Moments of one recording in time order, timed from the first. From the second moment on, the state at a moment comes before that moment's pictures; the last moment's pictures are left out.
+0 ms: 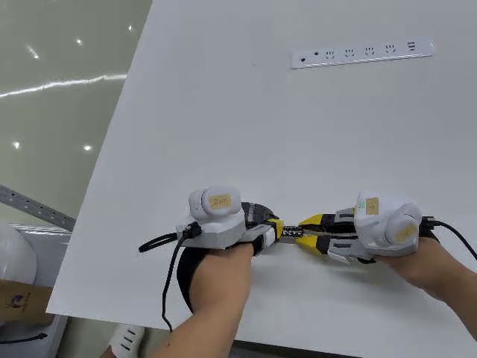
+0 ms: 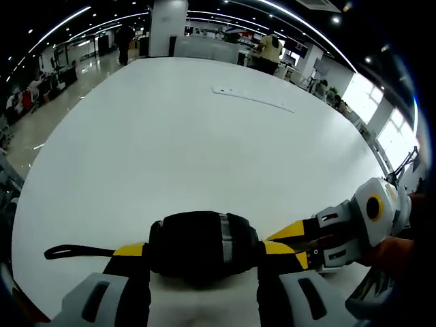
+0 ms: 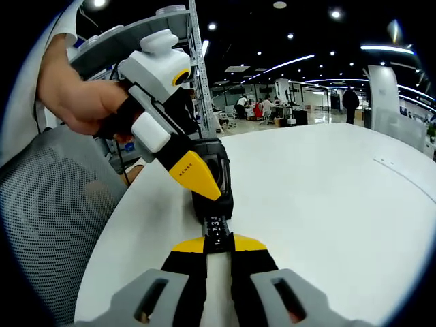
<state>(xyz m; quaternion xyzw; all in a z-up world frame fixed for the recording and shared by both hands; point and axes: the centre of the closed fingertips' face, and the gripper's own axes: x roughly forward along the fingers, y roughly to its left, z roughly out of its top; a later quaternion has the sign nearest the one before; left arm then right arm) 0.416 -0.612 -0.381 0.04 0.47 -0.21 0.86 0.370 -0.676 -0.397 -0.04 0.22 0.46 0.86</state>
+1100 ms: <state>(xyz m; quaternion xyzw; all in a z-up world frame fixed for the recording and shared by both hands) 0.415 -0.610 -0.384 0.04 0.47 -0.21 0.85 0.381 -0.659 -0.399 -0.05 0.20 0.48 0.86</state>
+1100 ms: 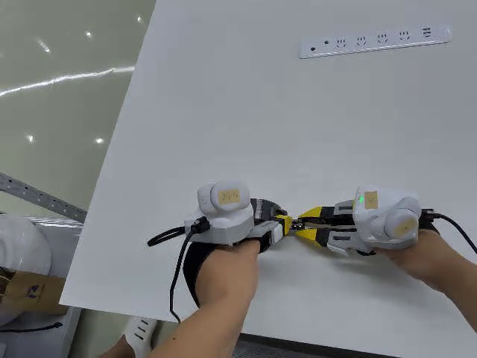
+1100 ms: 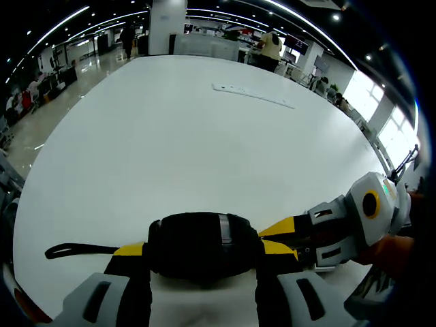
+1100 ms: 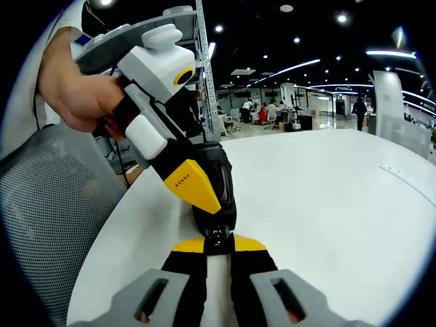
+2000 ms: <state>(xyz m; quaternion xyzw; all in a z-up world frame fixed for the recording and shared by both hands) 0.414 -0.606 -0.378 0.02 0.46 -0.24 0.85 0.379 -0.662 -0.394 -0.05 0.21 0.46 0.86</state>
